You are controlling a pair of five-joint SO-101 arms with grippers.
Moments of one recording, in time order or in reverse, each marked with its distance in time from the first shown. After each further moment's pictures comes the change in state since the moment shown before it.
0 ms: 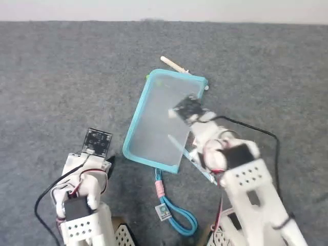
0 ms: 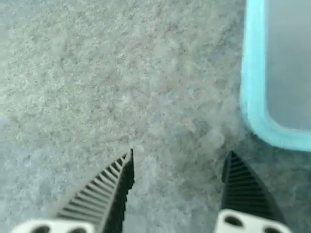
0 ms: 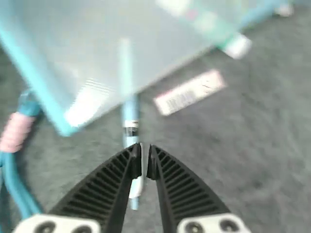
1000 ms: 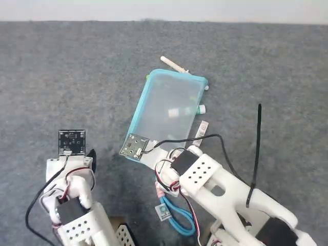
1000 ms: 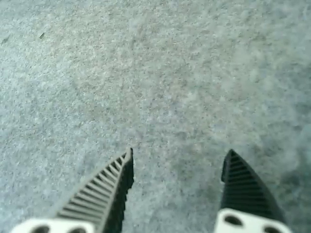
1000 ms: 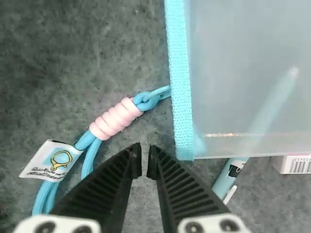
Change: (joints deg) left arm -10.8 0.0 0.0 -5.2 4.4; right arm -22.9 18.3 -0.4 -5.2 -1.4
